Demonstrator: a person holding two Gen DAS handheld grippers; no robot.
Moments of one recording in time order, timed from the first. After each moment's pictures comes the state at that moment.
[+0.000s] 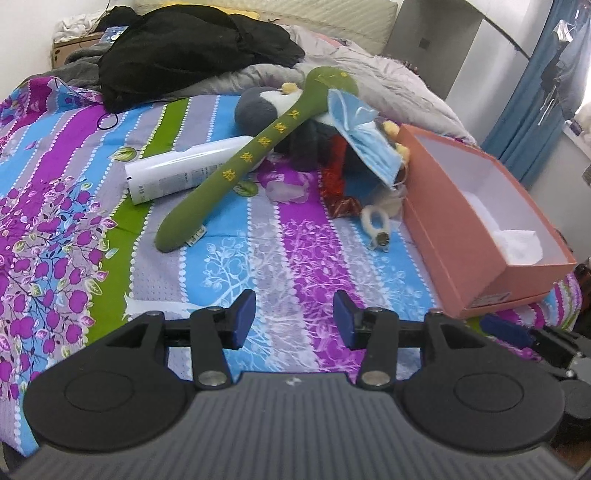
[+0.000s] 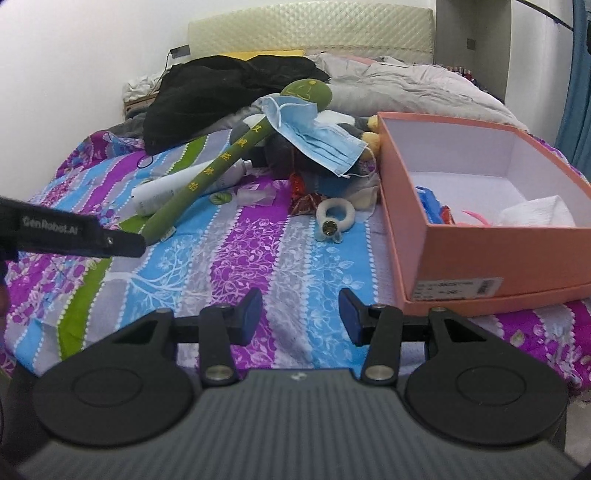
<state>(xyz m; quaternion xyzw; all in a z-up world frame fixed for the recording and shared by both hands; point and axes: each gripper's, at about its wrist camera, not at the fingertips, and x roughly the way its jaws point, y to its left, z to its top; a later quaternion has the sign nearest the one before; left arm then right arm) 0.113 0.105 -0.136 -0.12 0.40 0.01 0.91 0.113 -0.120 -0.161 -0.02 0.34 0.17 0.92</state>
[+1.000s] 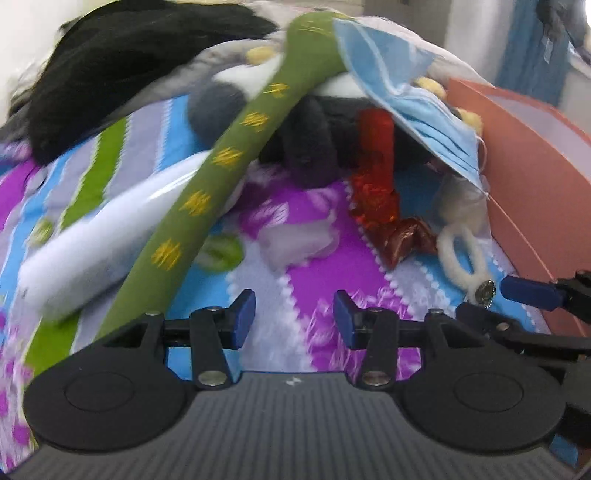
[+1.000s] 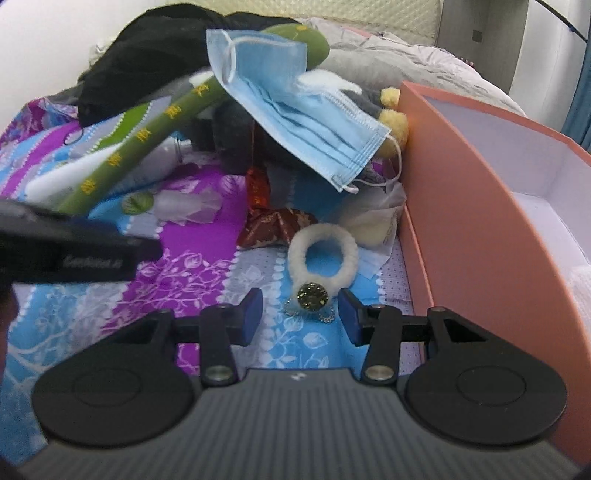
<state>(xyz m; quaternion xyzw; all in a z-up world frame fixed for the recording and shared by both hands) 0.309 0.096 -0.233 0.00 0.42 -0.01 0.91 0.277 -0.066 -0.235 -0.07 0.37 0.13 0.92</state>
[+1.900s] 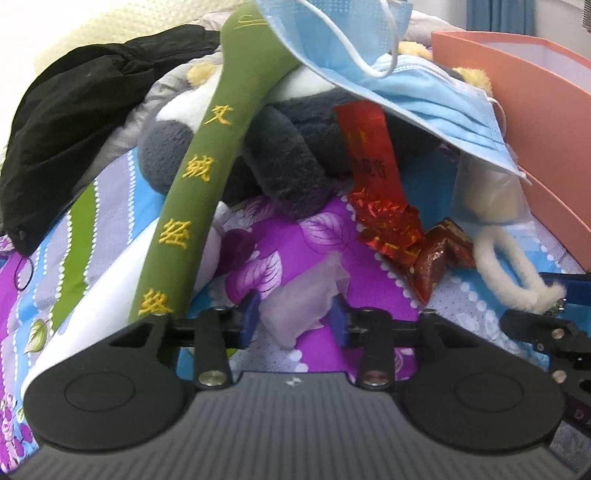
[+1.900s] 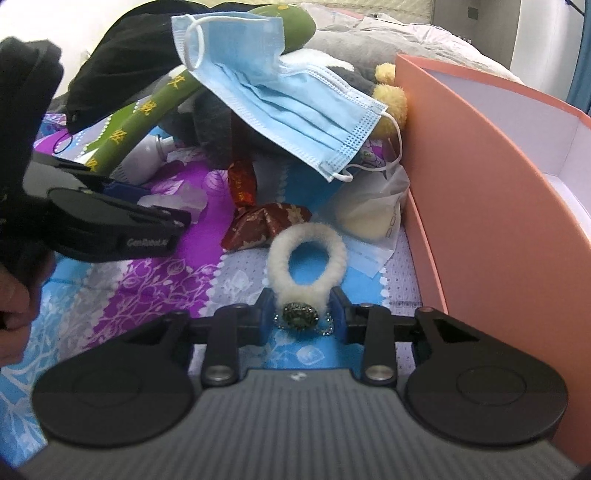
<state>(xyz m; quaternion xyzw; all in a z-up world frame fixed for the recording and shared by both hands) 0.365 0.078 -0.248 0.12 0.42 -0.02 0.90 0.302 -0.071 -0.250 -0.04 0.39 0.13 0.91</state>
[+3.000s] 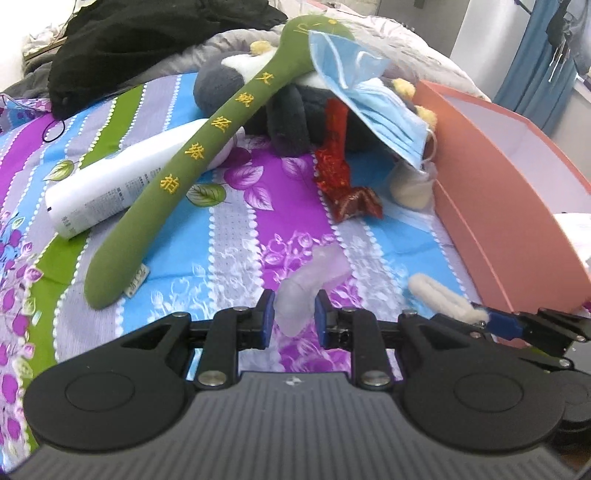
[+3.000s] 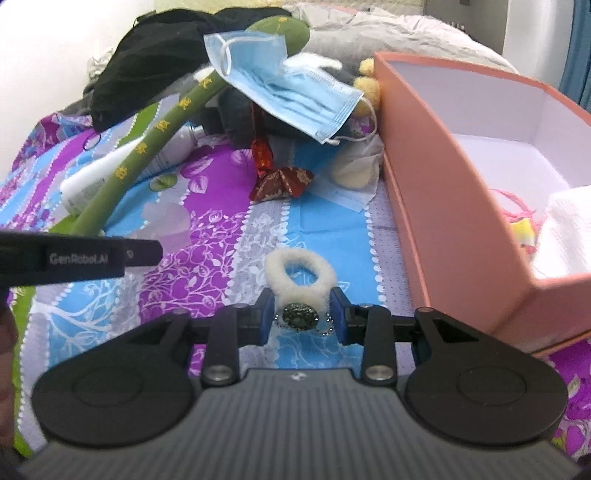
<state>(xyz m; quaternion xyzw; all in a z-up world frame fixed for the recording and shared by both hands) 0.233 0.072 -0.197 -0.07 0.44 0.01 0.89 0.228 -0.096 -0.221 -0.01 0.41 0.14 0.90</state>
